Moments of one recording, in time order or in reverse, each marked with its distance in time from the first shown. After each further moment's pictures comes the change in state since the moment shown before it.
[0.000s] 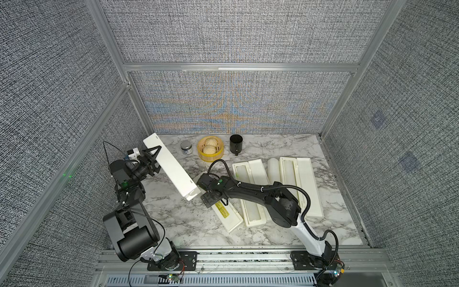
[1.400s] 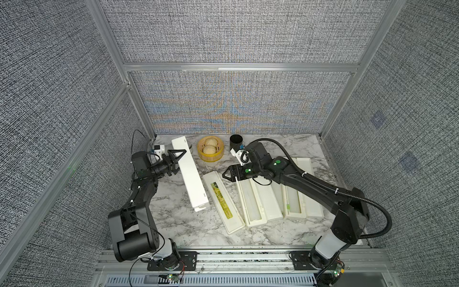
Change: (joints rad) left arm -0.282 -0.013 0.068 -0.394 -0.004 0.362; right arm -0.301 -0.693 -0.472 0.330 -0.688 0.154
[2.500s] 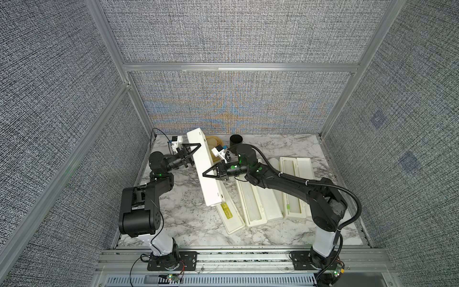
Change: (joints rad) left arm -0.174 0.162 -0.024 0.781 0.041 -0.473; right arm 0.031 0.188 -0.072 0.754 -0.433 0.586
